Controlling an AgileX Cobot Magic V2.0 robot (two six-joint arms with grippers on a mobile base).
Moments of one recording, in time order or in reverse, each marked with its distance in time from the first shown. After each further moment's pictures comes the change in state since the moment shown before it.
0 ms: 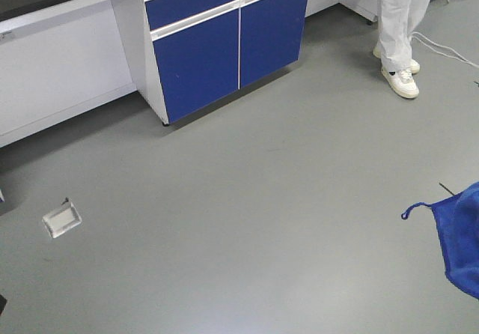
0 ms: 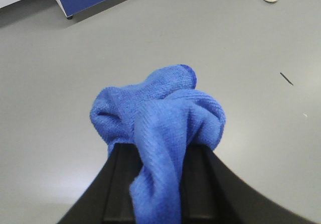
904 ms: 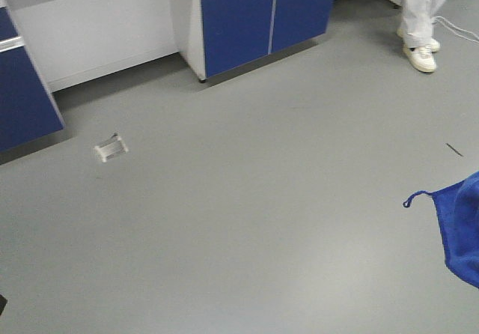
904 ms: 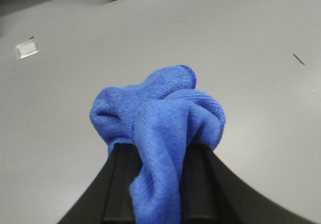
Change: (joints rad) left arm 0.000 0.000 0.000 0.000 0.000 0.000; right arm 0.000 0.000 0.000 0.000 -0.044 0.000
